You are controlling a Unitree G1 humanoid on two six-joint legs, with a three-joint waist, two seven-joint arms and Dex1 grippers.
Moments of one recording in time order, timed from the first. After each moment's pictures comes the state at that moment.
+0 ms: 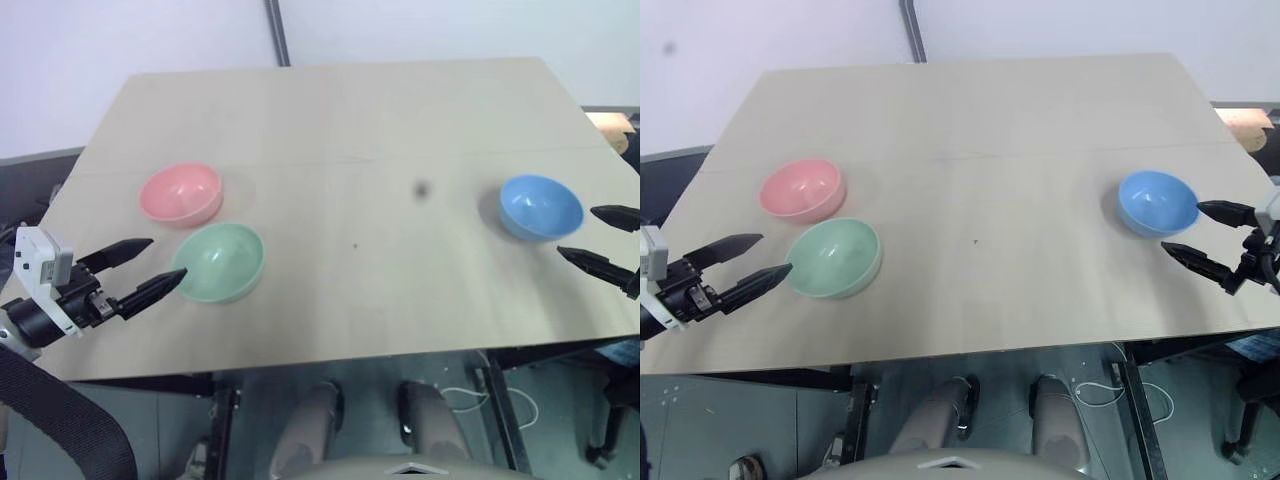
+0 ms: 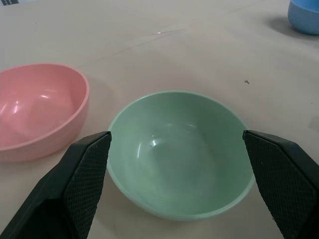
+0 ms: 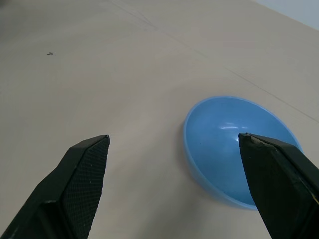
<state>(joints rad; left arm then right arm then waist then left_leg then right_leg) 0.21 0.87 0.67 -0.16 -0.70 0.41 -1.08 0.06 -0.98 -0.59 -0.23 0.55 0.45 1.04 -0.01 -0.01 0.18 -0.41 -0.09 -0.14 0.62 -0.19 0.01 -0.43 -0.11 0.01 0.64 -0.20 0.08</state>
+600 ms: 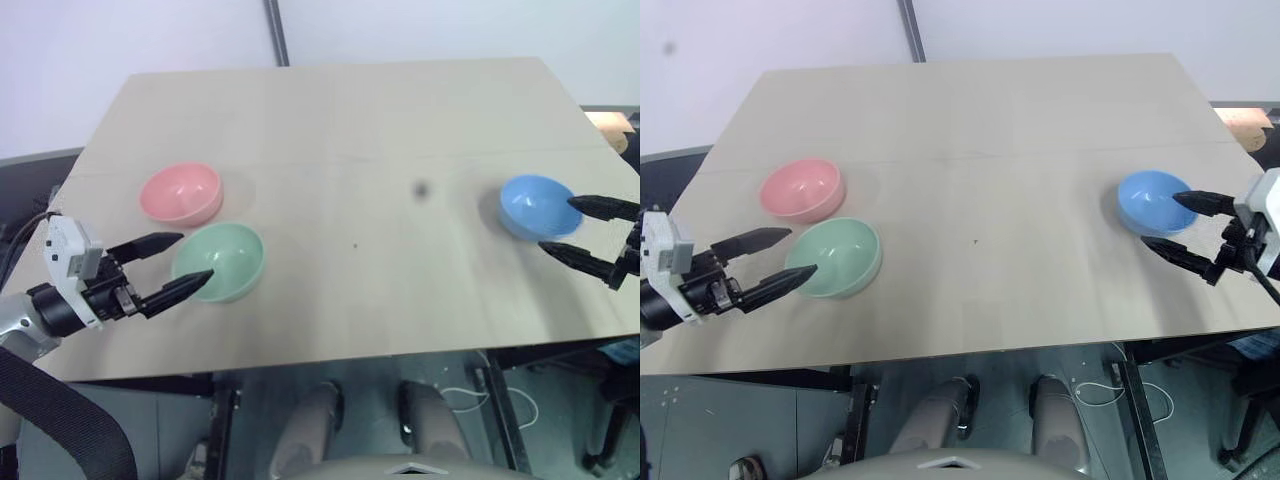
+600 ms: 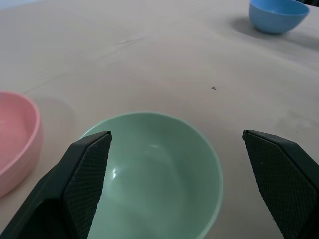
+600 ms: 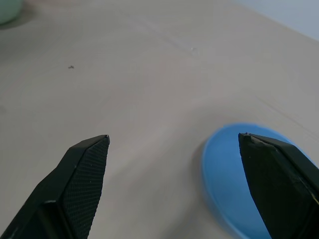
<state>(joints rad) 0.17 0.88 0.61 -0.29 -0.70 0.46 -1.08 -0.05 -0.97 -0.49 -0.23 0.56 0.43 1.08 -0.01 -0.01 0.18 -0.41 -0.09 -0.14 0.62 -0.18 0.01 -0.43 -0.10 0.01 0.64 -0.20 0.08</state>
